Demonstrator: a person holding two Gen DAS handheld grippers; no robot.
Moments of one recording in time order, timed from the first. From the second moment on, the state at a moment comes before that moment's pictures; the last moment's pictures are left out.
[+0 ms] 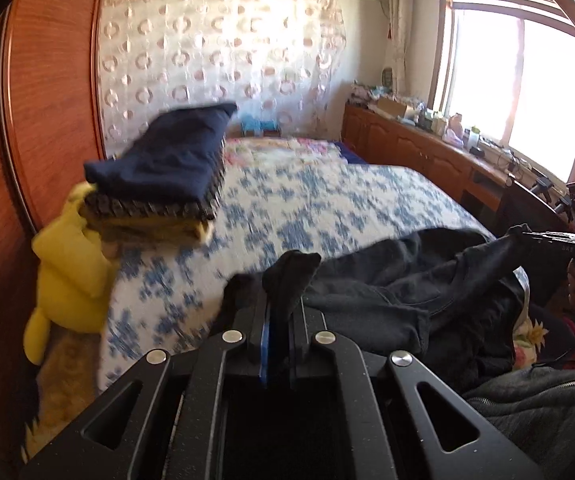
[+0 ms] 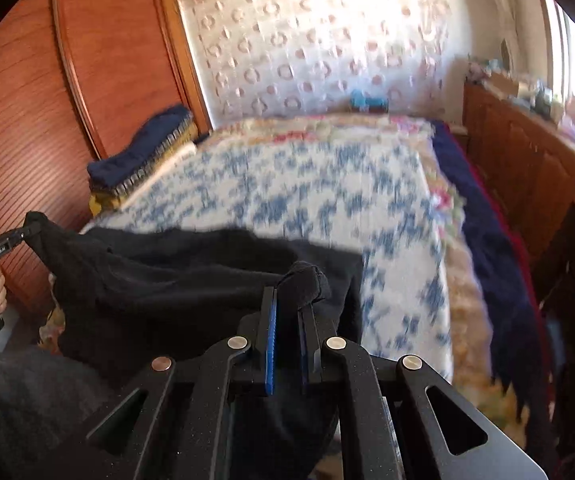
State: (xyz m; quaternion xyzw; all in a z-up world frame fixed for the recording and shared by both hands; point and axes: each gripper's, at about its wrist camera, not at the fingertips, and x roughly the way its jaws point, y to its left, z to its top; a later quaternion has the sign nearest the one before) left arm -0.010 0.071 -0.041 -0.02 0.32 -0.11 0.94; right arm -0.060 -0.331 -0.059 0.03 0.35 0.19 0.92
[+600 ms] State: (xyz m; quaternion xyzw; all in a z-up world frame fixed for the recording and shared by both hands) left arm -0.001 0.082 -0.057 -0.03 0.33 -0.10 0.94; right arm -0.046 -0.312 -0.056 -0.02 0.39 0.17 0.91
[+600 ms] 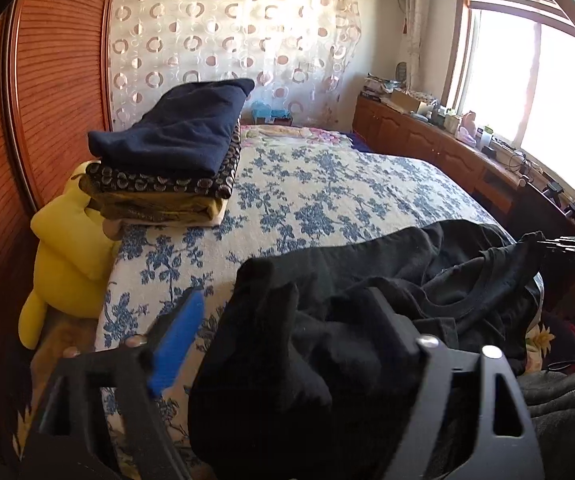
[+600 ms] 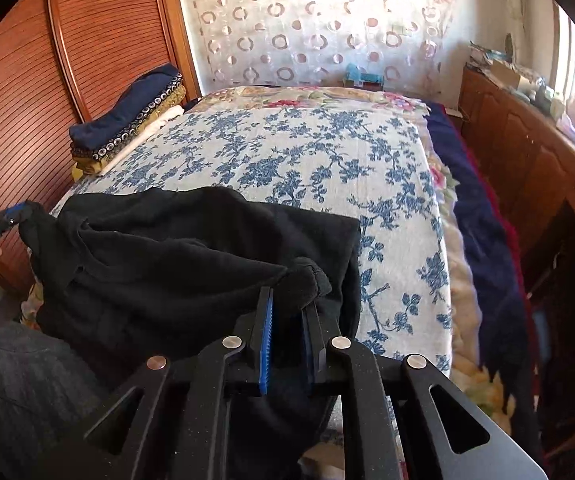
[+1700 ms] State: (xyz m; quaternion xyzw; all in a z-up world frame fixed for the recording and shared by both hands) left arm 0.108 0.089 -0.107 -0.01 0.44 -0.13 0.89; right arm 0.049 -0.320 -0.107 0.01 0.42 0.15 0.90
